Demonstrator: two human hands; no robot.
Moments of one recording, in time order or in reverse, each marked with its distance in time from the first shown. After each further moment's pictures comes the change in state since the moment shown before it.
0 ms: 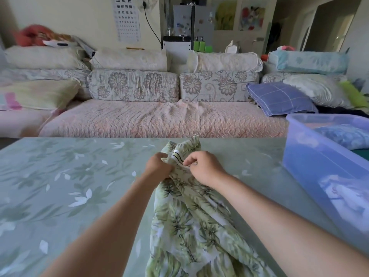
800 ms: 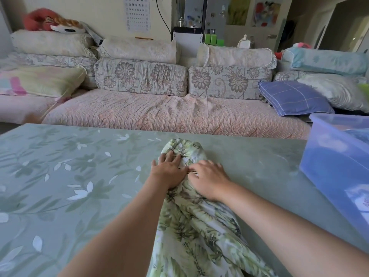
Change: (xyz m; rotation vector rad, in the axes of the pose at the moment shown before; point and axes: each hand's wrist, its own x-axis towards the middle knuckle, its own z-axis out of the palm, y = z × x) left_hand 0.025 -0.030 0.019 0.884 -0.167 0.251; right_hand 0.010 0.019 0.039 -0.454 -0.210 -0.103
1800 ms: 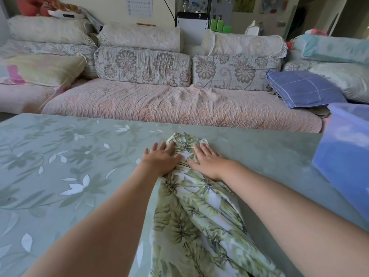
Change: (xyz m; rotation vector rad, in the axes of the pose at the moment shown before) left_hand 0.026 -0.032 -0.003 -0.008 -0.047 -0.051; right_hand 0.067 0.029 0.021 -0.053 -0.310 0.056
